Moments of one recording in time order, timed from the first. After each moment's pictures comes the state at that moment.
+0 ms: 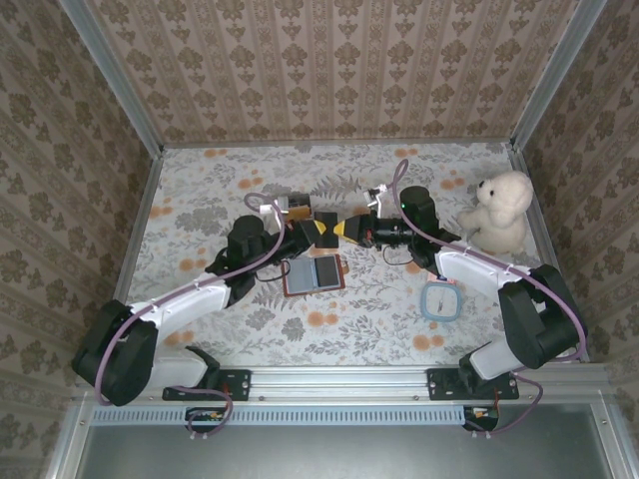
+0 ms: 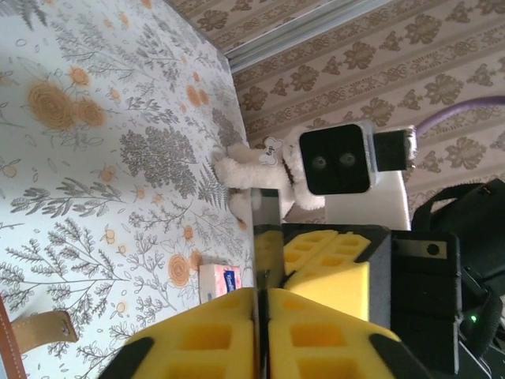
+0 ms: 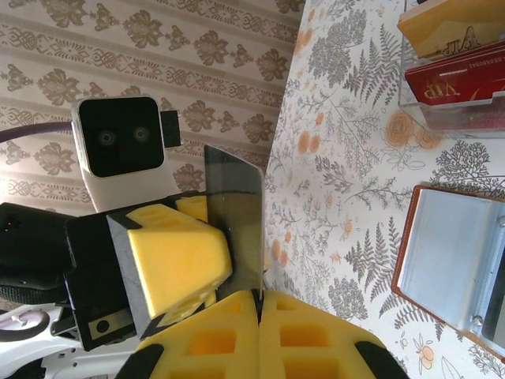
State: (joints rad) left arm -0.64 1.27 0.59 0.51 0.44 -1.09; right arm 0.41 1.49 0.81 0.34 -0.85 1.00
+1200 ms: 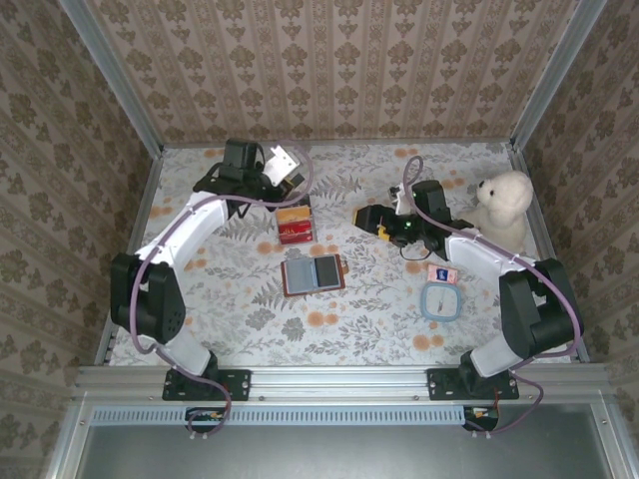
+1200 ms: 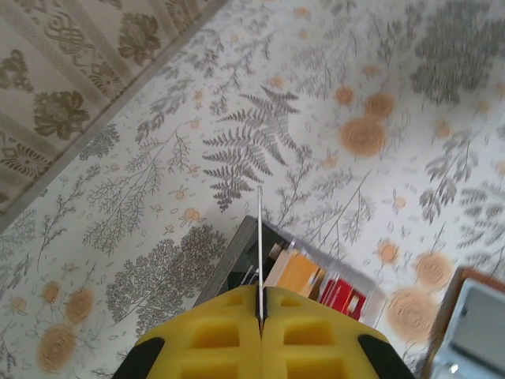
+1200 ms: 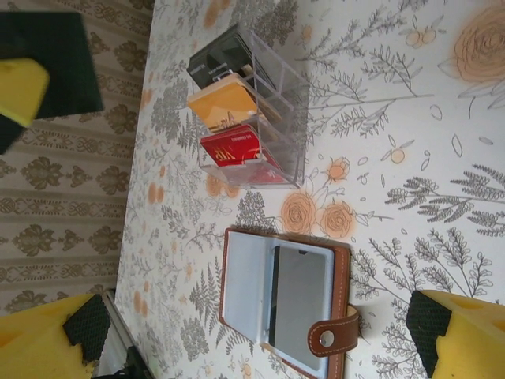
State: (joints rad) left arm -0.38 1.65 1.37 -0.46 0.35 0.55; right arm 0.27 1.53 0.90 -0.05 -0.63 0.65
